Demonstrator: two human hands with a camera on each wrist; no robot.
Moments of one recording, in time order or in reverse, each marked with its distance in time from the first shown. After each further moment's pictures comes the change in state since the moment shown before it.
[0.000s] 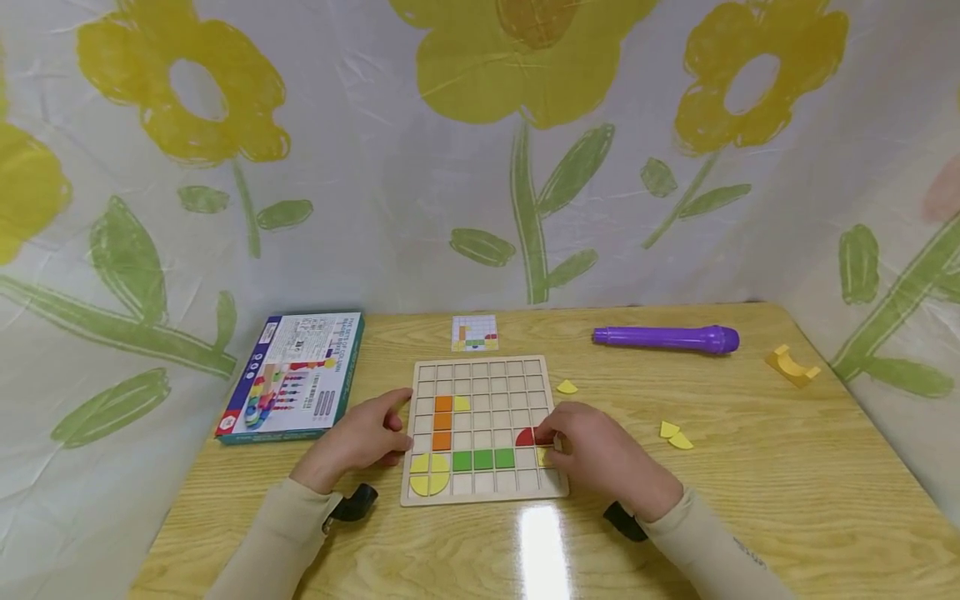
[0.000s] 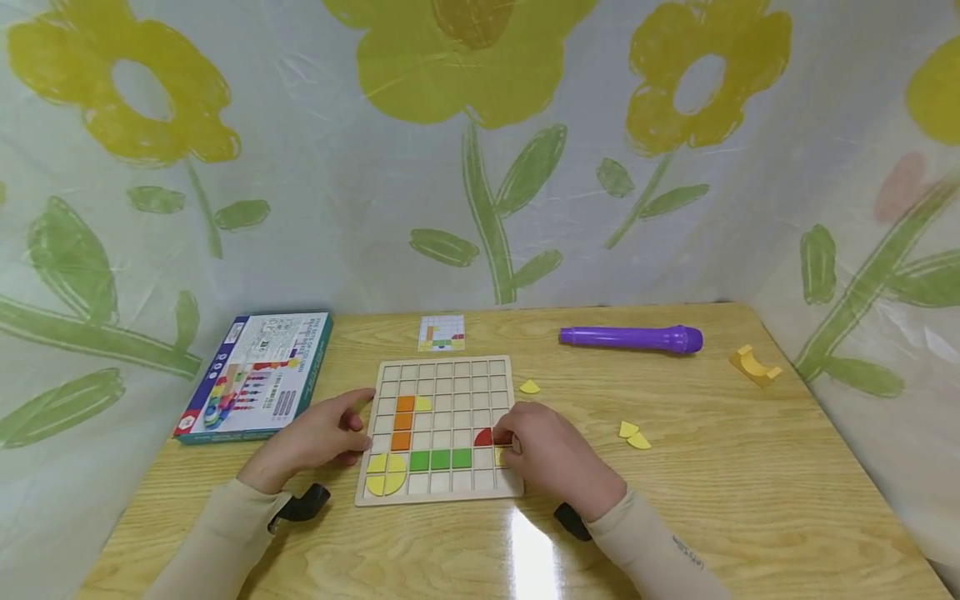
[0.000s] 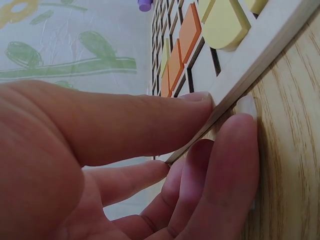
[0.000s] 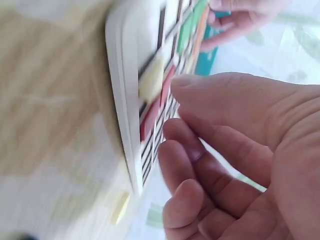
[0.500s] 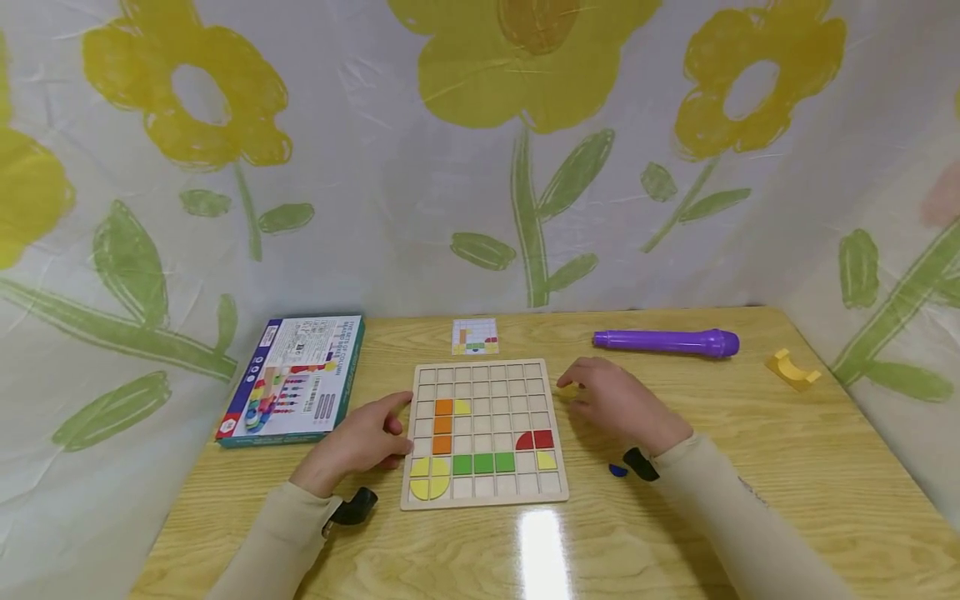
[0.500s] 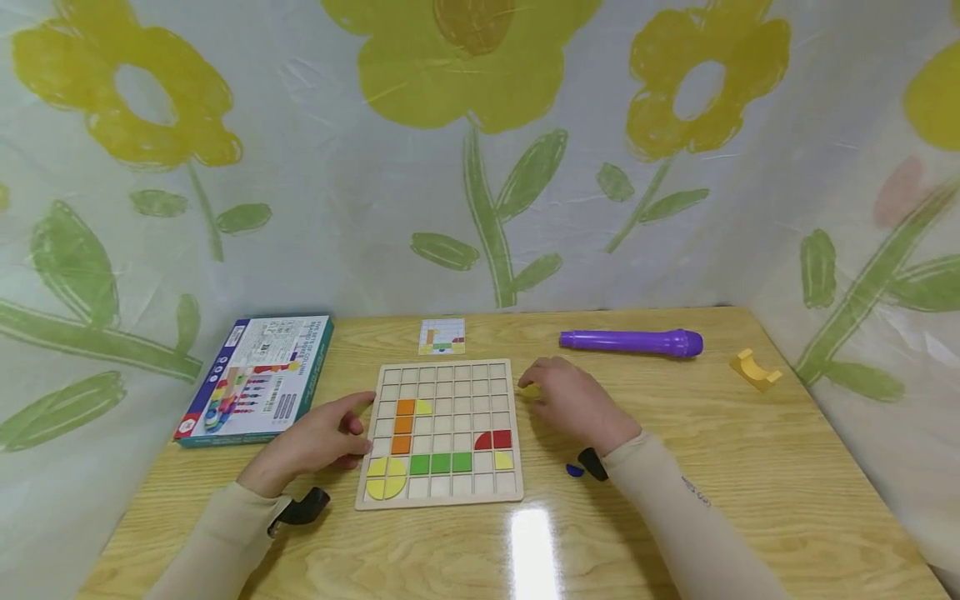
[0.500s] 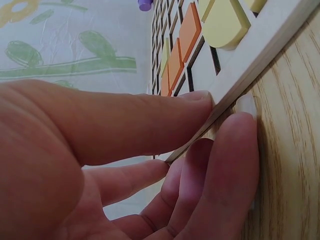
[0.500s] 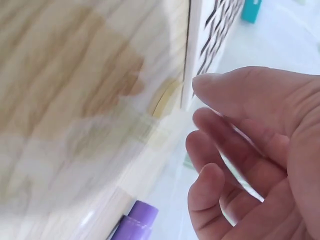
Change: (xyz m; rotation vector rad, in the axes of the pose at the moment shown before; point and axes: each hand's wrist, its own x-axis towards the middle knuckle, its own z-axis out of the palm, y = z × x) left_hand 0.001 -0.003 0.000 -0.017 0.004 0.001; right_hand 0.037 0.053 -0.032 -0.097 -0.027 0.013
